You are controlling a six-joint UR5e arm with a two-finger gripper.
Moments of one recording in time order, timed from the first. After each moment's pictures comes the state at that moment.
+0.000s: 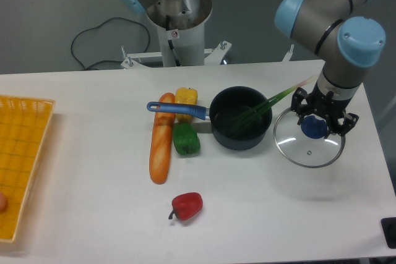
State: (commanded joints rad) arm 2.79 -1.97 -1.40 -1.31 1.51 1.34
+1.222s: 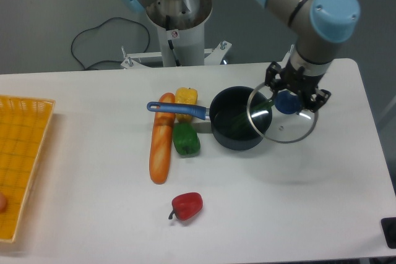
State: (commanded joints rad) arm 2.74 -1.81 -1.54 -1.43 1.57 1.31
